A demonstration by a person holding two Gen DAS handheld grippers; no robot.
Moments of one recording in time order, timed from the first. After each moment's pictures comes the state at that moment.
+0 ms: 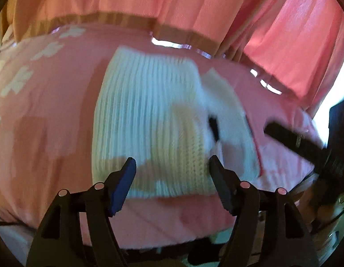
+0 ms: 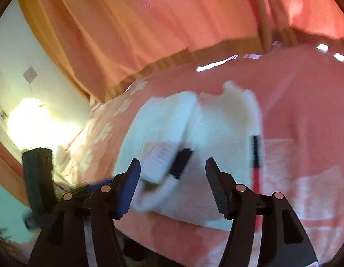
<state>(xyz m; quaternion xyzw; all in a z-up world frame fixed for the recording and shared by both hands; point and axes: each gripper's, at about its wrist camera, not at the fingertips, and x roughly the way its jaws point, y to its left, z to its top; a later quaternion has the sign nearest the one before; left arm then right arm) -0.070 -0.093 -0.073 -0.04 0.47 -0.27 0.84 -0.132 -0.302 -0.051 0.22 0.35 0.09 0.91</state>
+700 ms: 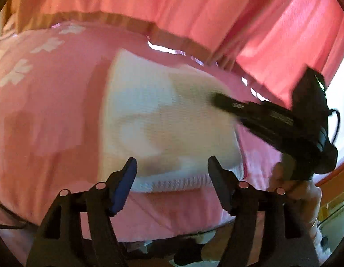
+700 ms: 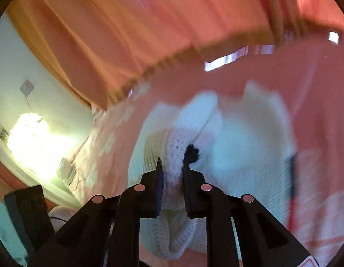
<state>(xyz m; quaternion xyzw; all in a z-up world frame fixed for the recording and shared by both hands) -0.076 -0.066 -0.053 -0.09 0.45 -0.29 0.84 -0.103 -0.294 -0.042 0.24 0.33 0.08 0.91</state>
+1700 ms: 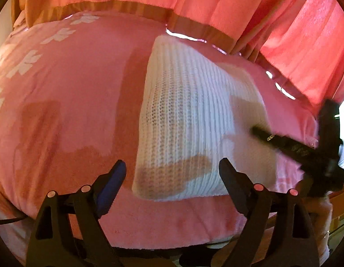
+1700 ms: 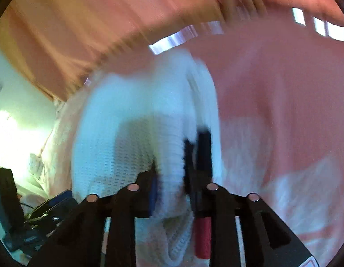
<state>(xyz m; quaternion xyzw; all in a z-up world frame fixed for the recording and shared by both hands) -0.068 -0.105 -0.096 -0.06 0.49 -0.22 0.84 -0.111 -0.351 -0.110 0.27 0.41 0.01 0.87</state>
